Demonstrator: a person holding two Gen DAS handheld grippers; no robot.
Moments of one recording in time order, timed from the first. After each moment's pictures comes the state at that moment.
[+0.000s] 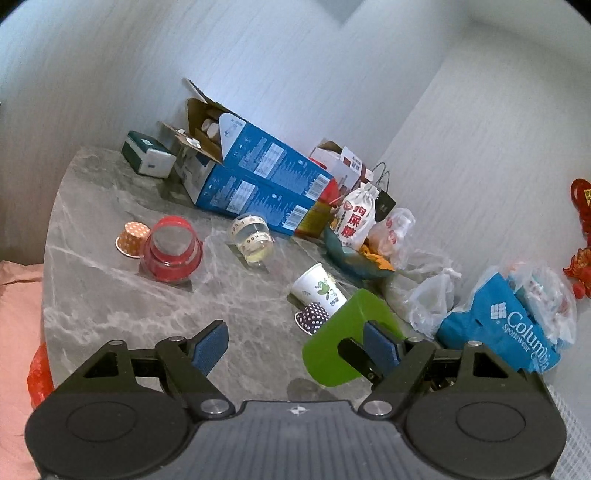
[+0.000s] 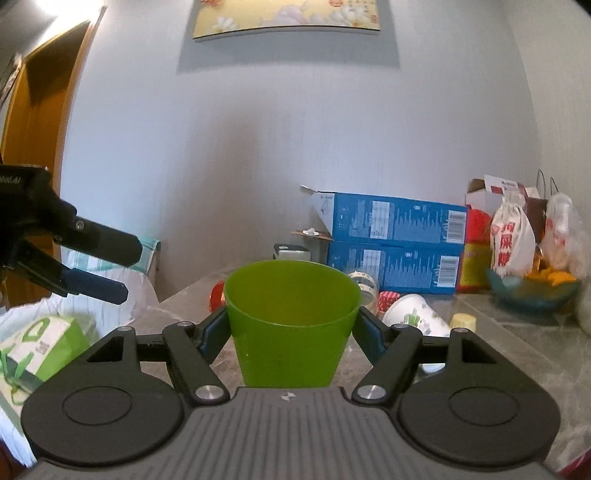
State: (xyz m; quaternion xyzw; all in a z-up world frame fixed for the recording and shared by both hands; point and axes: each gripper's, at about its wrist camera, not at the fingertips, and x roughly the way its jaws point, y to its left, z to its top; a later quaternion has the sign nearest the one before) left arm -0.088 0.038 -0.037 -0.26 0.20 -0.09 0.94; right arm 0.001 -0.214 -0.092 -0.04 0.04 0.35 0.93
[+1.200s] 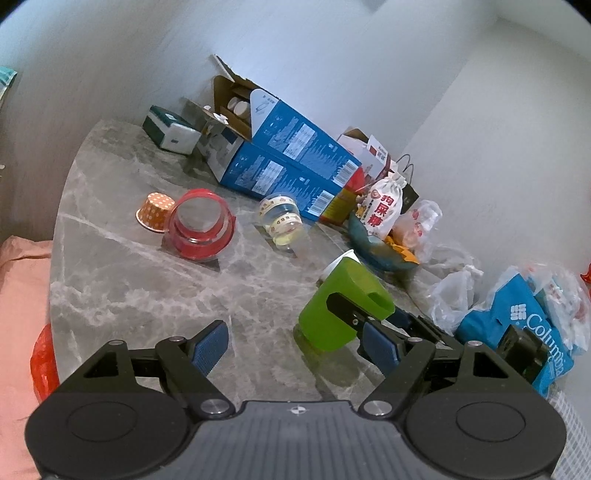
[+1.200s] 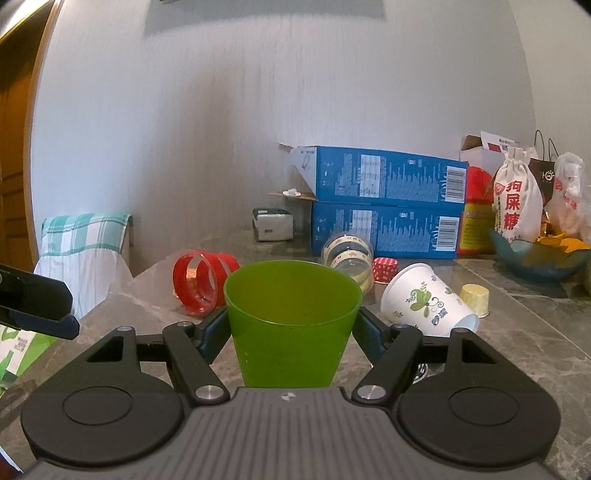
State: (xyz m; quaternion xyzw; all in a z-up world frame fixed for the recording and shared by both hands) left arm -0.068 0.054 -0.068 -0.28 0.23 -0.08 0.93; right arm 0.048 -0.182 -0.103 -0.05 0.11 0.32 0.94
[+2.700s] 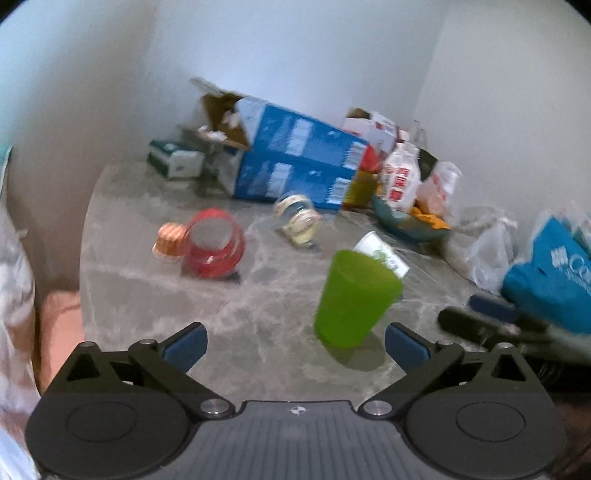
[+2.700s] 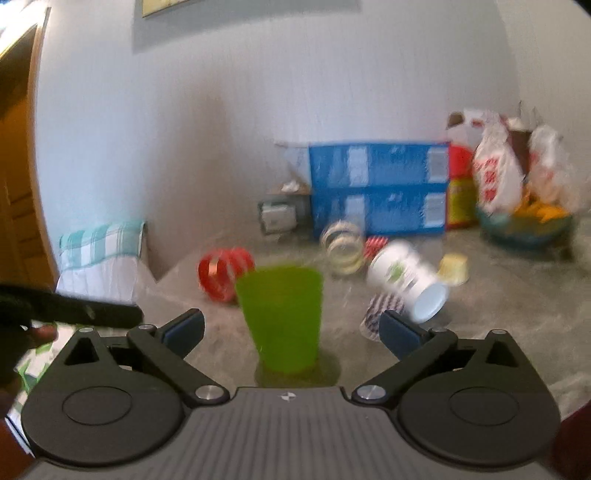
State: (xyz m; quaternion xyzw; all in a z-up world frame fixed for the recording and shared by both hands) left arm -0.067 0.023 -0.037 -0.14 0.25 -0.03 0.96; right arm -0.001 -0.232 -0.061 -0.01 0.15 0.32 0.93
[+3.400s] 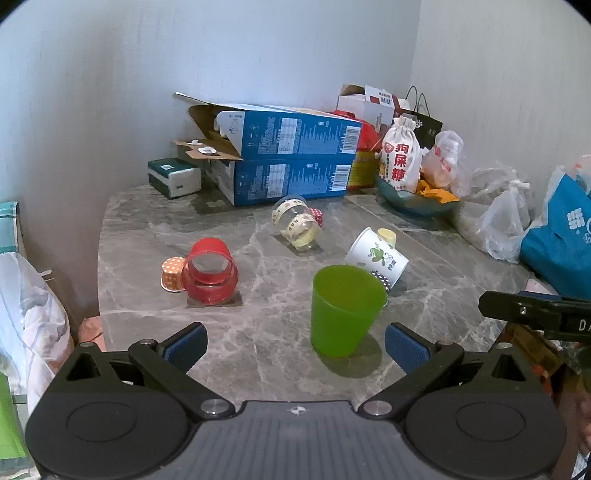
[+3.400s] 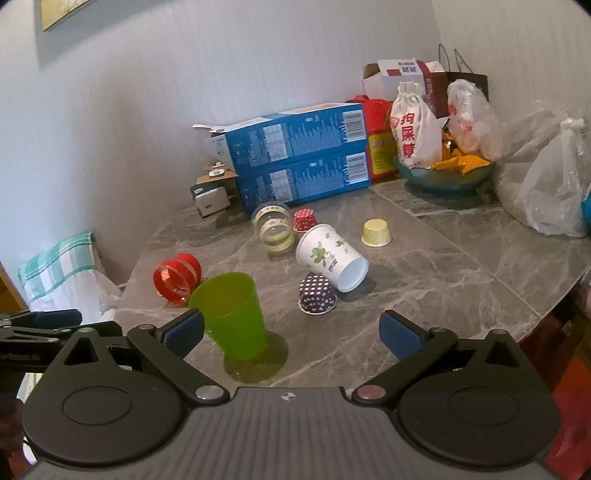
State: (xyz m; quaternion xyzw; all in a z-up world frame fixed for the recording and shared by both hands) left arm -0.053 -0.011 0.018 -0.07 0.31 0.01 0.95; right arm 0.001 -0.263 -0.009 0.06 0.27 0.23 0.93
